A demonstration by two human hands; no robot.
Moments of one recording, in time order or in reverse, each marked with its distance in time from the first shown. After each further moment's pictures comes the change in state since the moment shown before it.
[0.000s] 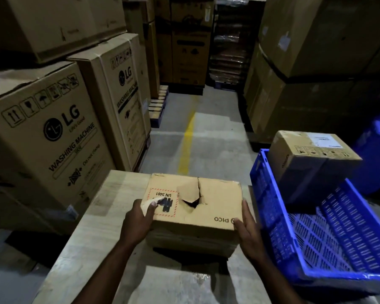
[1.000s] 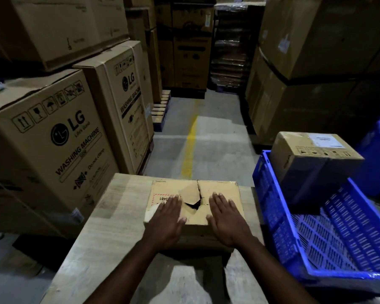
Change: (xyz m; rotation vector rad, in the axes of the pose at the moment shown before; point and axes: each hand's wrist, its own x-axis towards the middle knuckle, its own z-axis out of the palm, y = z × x) left_hand -0.013 0.022 0.037 0.641 -0.250 0.521; right_hand 0.041 -0.017 0.040 -1.009 -0.263 -0.347
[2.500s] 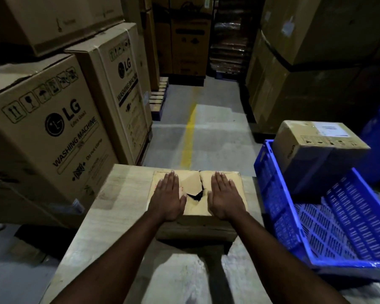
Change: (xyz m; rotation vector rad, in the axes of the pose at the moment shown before) left_hand 0.053 -0.015 -0.004 0.125 -0.062 -0.092; right_hand 0.050 -0.004 0.003 -0.010 -0.042 0.140
